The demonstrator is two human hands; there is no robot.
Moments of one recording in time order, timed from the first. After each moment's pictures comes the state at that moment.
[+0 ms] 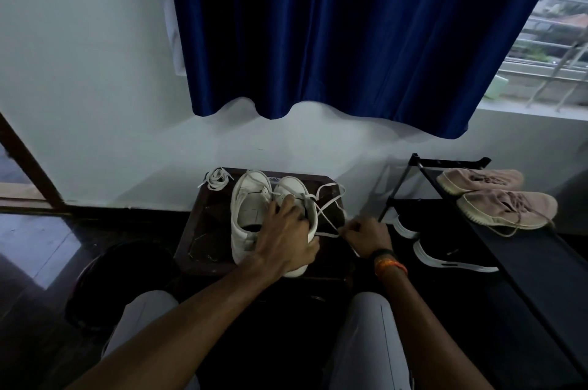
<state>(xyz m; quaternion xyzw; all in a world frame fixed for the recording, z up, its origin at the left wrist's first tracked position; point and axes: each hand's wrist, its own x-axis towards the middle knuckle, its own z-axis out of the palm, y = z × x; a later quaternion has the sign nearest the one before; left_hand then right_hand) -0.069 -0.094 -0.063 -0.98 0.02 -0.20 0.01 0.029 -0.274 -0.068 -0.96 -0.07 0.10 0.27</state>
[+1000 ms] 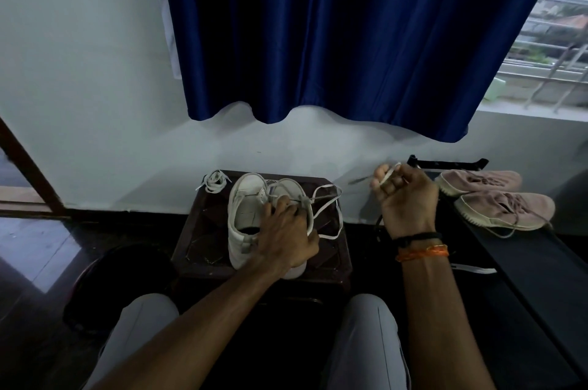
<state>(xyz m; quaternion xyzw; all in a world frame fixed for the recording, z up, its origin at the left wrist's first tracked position) -0.061 -0.102 -0.060 -0.98 -0.05 -0.17 -0.06 0.017 -0.282 0.044 -0.42 0.03 0.09 0.90</state>
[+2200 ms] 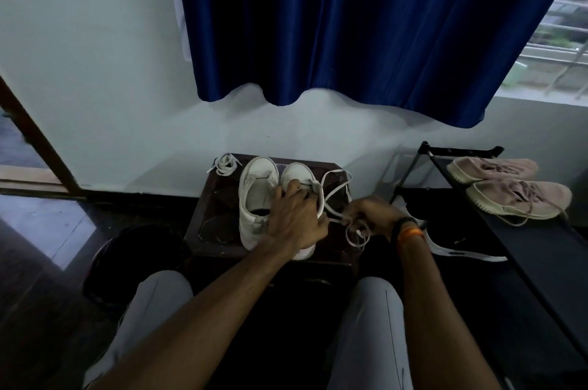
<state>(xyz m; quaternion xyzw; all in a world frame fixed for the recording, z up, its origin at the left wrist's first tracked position) -0.062 -0.102 -0.063 -0.98 -0.05 -0.20 -0.05 0.036 -0.269 -0.032 -0.84 -0.06 0.30 0.44</state>
